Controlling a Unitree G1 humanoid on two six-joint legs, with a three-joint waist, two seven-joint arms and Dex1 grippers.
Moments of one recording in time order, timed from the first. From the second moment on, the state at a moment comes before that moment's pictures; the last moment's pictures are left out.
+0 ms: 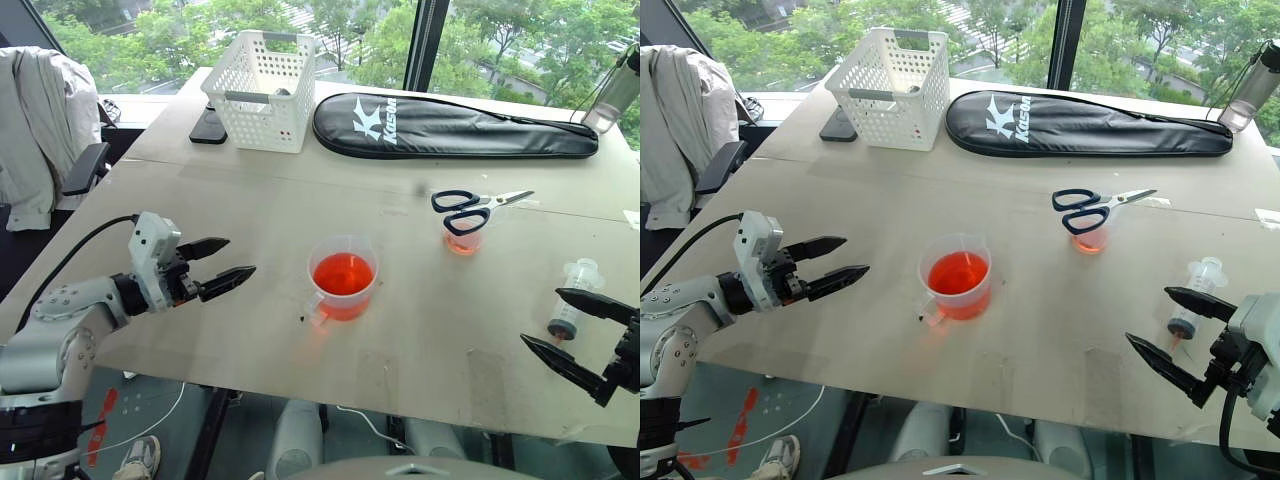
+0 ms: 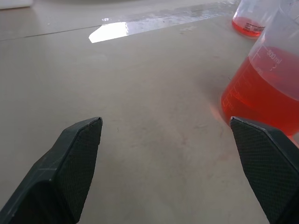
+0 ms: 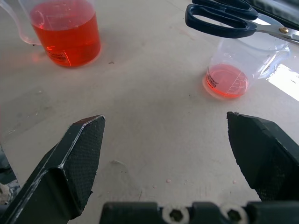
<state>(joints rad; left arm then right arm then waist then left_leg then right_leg) -0.04 0.83 0.34 -0.15 -0.61 0.53 -1.00 0.59 -0.68 -0.76 -0.83 0.68 0.56 0.91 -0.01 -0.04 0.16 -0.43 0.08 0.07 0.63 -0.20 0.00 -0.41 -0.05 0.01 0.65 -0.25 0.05</state>
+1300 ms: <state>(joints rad) -0.33 0.84 0.31 -0.45 -0.91 0.67 -1.02 -0.81 -1.08 0.22 0.29 0.00 -0.04 1.17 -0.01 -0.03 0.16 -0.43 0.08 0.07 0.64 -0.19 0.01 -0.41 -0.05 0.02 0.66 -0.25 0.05</state>
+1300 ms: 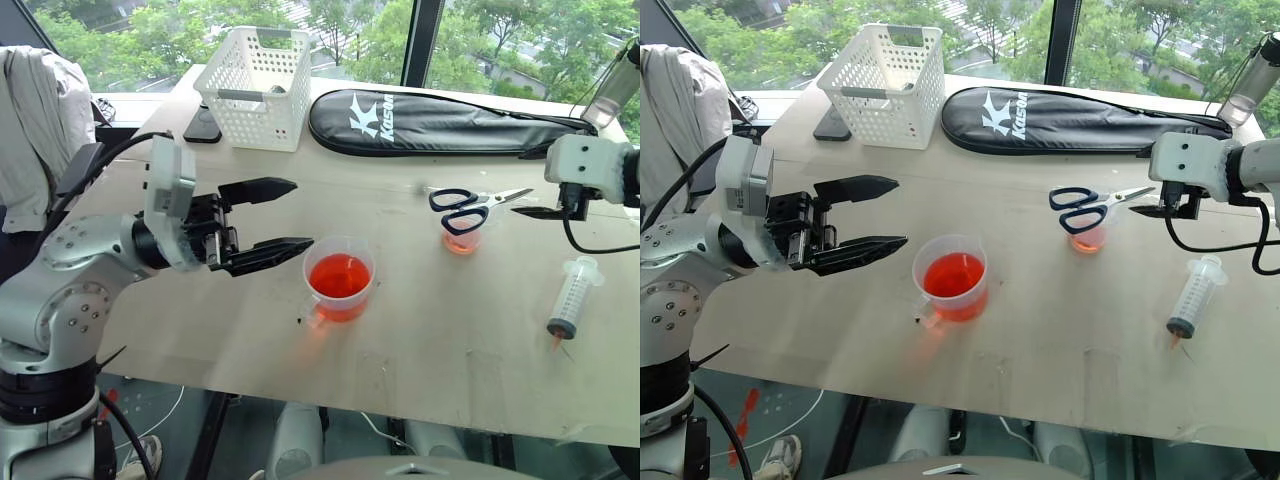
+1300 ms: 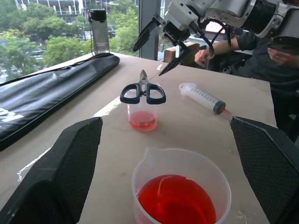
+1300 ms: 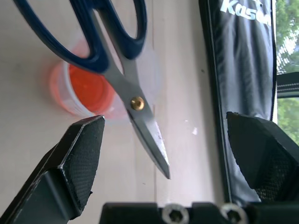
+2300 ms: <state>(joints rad) -0.30 0.83 0.31 -0.48 -0.92 0.65 -0.98 -0.86 -1.03 0.16 0.17 0.14 0.19 1.42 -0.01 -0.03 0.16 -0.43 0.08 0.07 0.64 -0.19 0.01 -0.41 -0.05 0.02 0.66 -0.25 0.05</state>
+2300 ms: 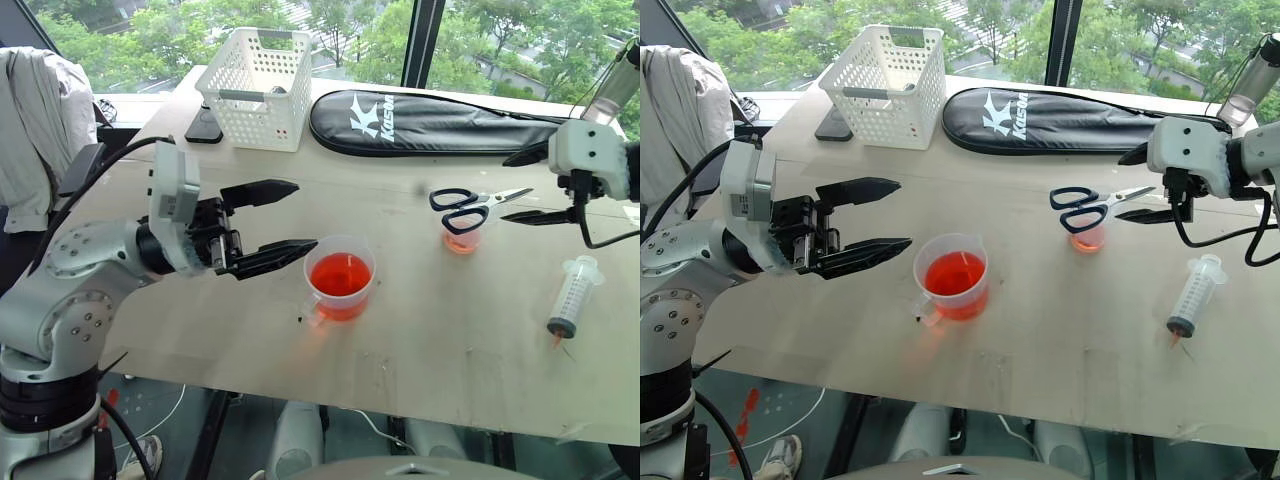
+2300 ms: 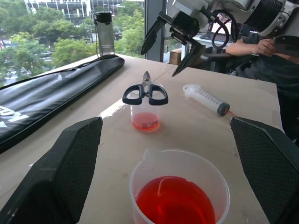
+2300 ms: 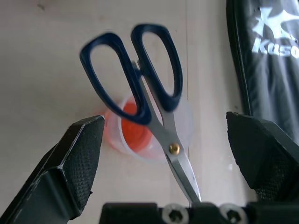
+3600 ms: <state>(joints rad) -0.21 0.84 0.35 -0.57 -0.99 0.65 -0.87 -0.93 -0.99 0.29 0.56 -0.16 -0.15 1.24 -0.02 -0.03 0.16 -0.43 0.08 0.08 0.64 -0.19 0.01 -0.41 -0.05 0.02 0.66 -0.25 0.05</state>
